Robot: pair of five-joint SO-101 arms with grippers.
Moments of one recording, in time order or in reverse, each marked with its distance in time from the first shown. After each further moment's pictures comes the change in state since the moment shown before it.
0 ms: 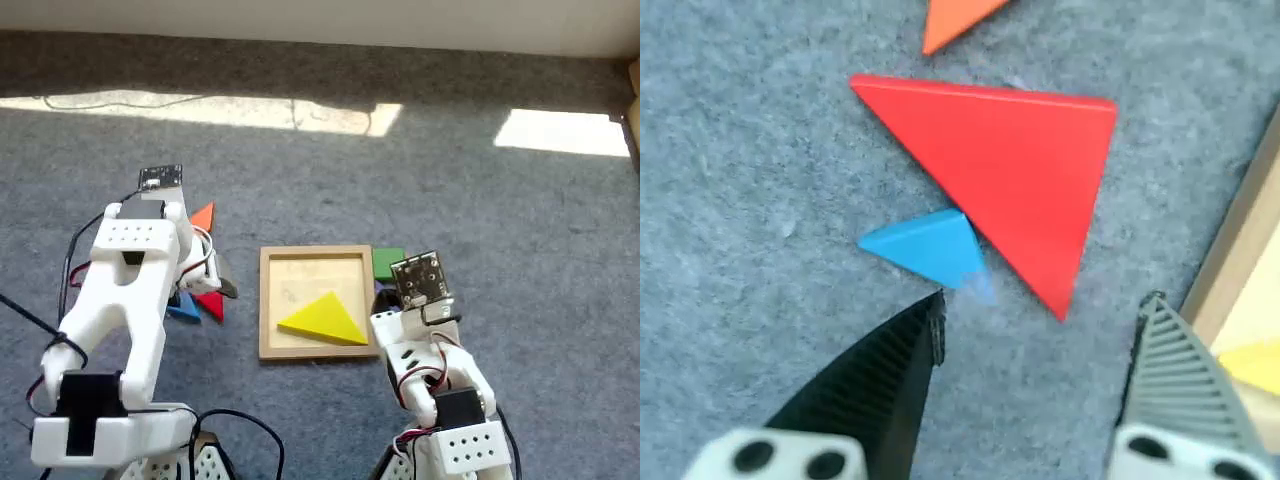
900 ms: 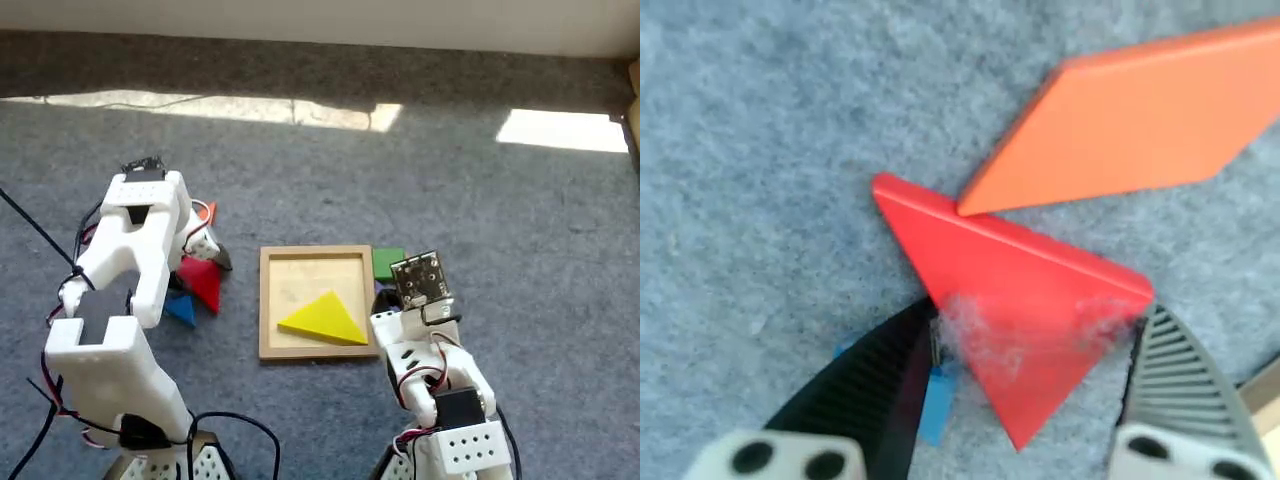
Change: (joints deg) left arm -4.2 27.5 -20.7 -1.4 12.1; right arm 0.0 0.0 0.0 0.0 0.0
